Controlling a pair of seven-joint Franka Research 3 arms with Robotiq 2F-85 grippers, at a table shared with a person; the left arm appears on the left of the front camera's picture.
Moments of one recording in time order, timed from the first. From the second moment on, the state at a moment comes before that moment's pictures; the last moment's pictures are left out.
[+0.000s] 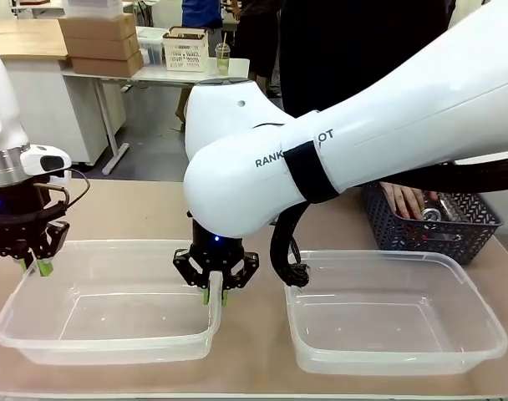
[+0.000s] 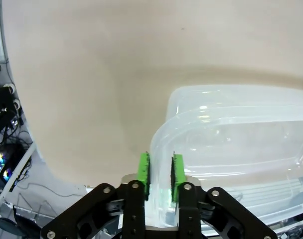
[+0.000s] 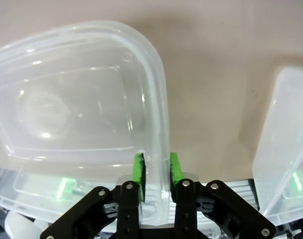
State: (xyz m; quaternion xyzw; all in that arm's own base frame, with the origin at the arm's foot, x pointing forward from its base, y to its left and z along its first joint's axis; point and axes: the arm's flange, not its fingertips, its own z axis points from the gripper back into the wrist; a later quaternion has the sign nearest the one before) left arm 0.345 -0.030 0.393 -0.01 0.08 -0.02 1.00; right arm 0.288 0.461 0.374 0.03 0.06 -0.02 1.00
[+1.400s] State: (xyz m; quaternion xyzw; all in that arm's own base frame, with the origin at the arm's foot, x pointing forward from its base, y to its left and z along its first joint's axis) left arm 0.288 -0.073 0.491 -0.04 0.03 0.02 1.00; right arm 0.258 0.404 0.488 0.01 0.06 0.01 1.00
